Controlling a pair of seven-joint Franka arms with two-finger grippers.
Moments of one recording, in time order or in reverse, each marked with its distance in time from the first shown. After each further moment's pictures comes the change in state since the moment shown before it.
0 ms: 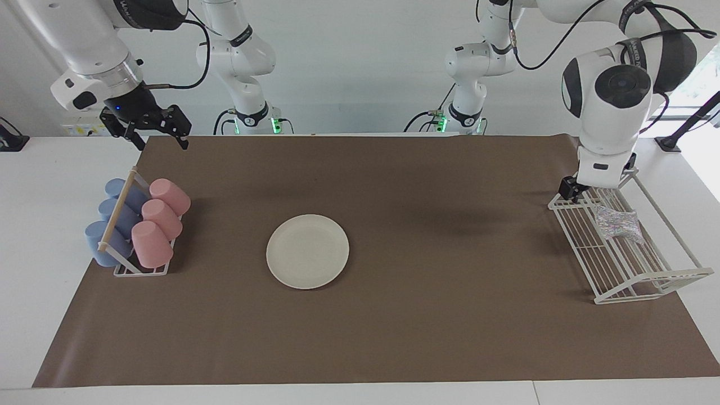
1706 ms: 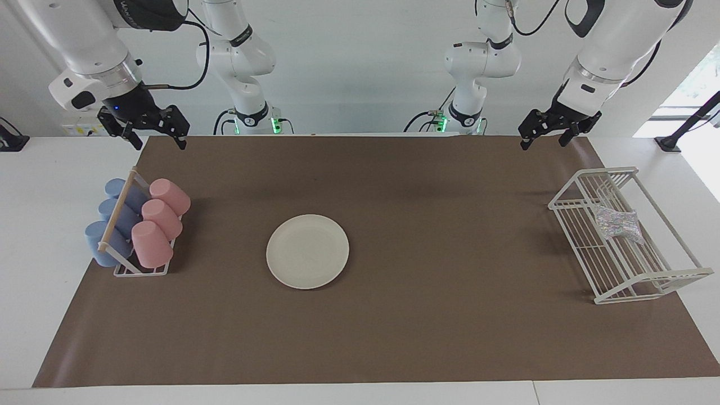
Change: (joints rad) left arm -0.218 -0.187 0.211 -0.038 -0.387 -0.111 0.213; right arm 0.000 0.000 0.000 0.000 -0.010 0.000 0.000
